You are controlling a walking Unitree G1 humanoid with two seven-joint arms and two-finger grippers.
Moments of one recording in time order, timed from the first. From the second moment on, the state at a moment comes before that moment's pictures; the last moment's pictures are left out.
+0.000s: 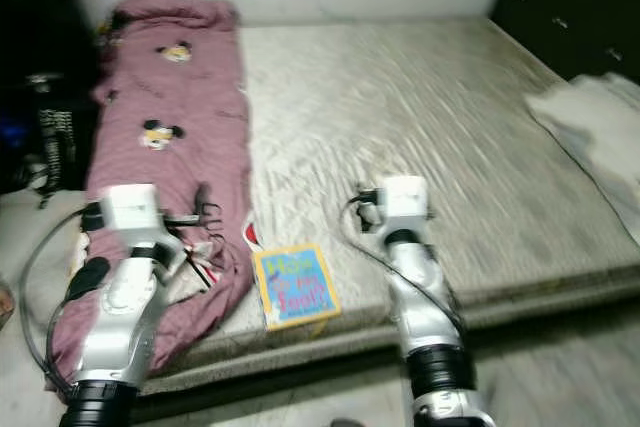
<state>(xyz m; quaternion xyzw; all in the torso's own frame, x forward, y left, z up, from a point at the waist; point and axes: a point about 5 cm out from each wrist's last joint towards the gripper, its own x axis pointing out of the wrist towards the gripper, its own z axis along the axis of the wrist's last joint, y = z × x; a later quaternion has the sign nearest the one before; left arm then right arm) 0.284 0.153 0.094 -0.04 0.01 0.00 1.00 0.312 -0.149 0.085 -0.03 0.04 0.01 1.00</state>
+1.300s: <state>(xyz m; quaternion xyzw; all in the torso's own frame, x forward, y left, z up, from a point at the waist) 0.238 0.197 0.081 0.04 0.03 0.06 1.00 0.287 -0.139 0.085 -0.04 0.01 0.04 1.00</state>
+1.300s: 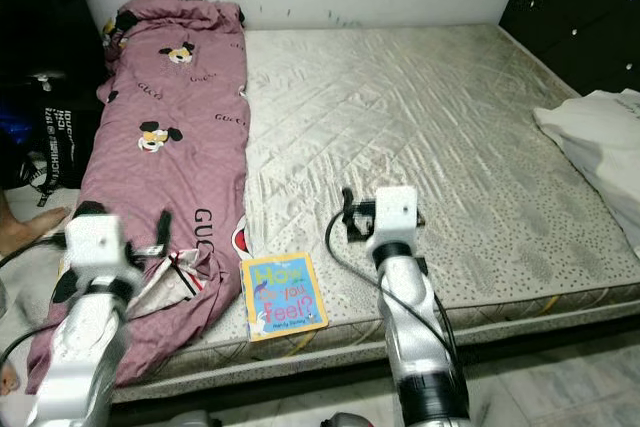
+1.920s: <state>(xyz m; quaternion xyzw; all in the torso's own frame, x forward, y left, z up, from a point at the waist) 0.231 0.202 0.078 0.08 0.04 0.04 1.00 0.275 -0.157 0.092 -0.05 0.02 0.00 1.00</state>
